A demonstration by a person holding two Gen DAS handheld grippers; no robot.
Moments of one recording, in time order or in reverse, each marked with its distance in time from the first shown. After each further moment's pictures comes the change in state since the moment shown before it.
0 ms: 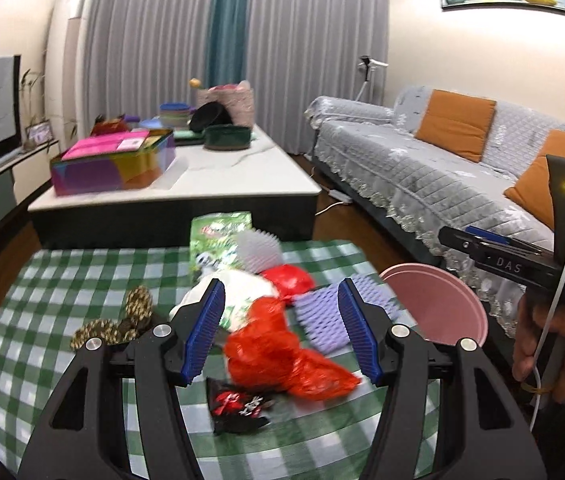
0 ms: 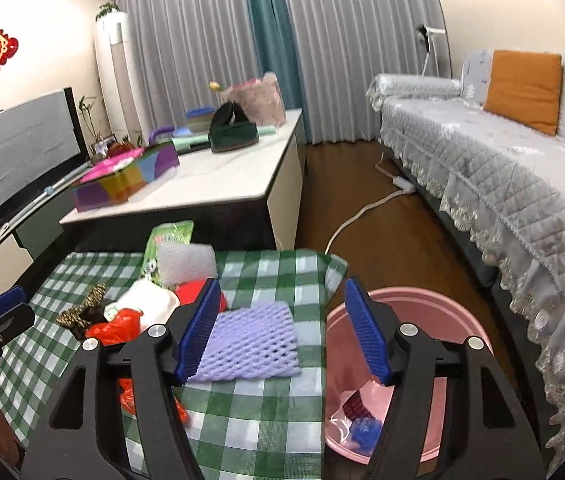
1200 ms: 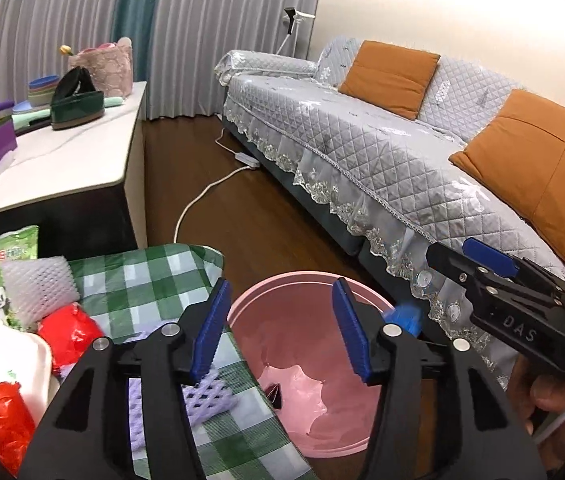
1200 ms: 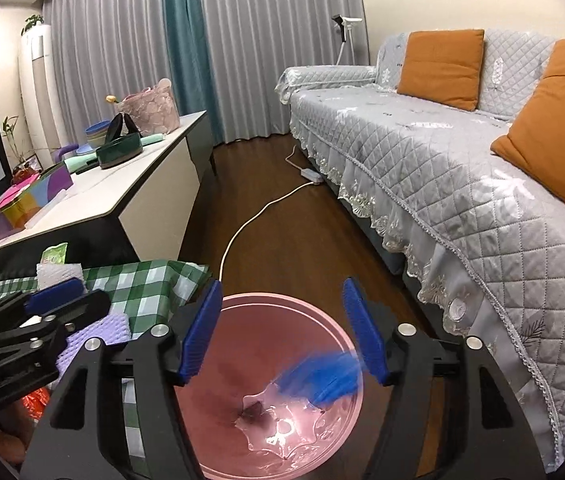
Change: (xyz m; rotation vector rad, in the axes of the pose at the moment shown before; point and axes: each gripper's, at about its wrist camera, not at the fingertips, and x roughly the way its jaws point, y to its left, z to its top) left arm 0.151 -0.174 0.037 0.069 0.150 -0.271; right arm -0.009 -0.135 0.007 0.100 -0.011 -0.268
